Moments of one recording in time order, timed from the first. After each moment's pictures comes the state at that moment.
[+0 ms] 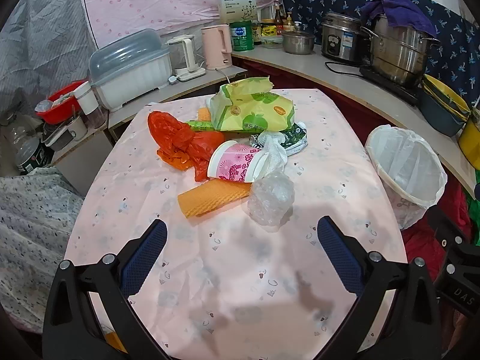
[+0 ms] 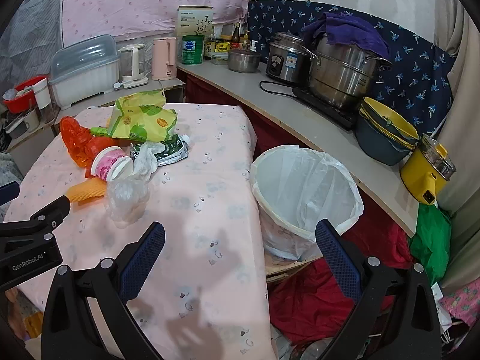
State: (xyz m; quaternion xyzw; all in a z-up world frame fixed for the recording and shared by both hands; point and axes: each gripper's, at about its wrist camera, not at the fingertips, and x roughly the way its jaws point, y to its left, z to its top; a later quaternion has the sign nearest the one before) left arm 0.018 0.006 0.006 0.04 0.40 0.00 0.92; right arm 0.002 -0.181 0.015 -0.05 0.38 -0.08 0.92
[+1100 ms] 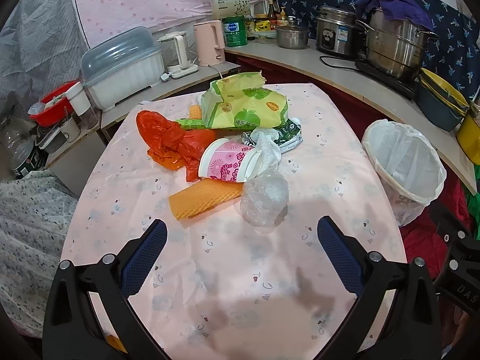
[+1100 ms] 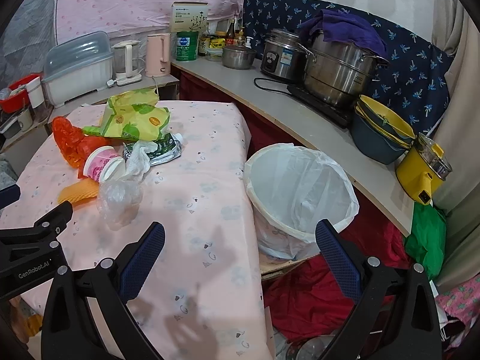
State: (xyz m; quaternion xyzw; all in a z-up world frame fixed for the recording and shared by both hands) left arm 0.034 -0.001 0.001 0.05 0.41 -0.01 0.91; right arm 0.007 -0.184 0.015 -0.05 0.39 -0.10 0.92
